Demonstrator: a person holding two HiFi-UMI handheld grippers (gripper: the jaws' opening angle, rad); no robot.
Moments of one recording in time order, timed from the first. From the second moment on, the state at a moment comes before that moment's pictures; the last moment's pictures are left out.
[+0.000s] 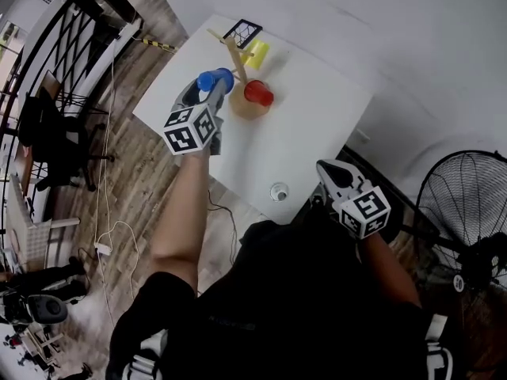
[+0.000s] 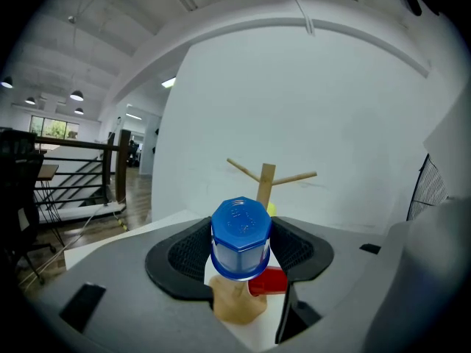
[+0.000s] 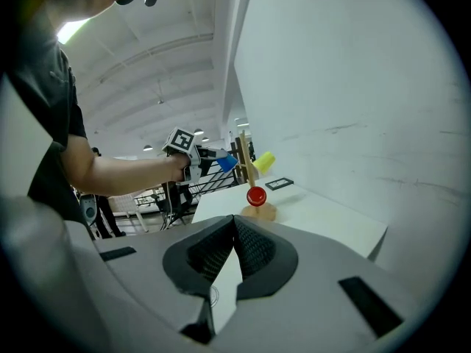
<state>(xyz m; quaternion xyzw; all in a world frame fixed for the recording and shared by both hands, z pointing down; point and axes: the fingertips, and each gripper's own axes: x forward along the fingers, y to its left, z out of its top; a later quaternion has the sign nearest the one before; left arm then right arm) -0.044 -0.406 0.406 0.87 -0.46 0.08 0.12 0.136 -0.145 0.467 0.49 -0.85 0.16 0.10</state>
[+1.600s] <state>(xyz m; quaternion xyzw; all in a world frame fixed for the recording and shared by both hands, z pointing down) -0.095 -0.293 0.428 0.88 -0.43 0.17 0.14 0.092 -0.141 0.429 0.50 -0.85 0.13 0.07</state>
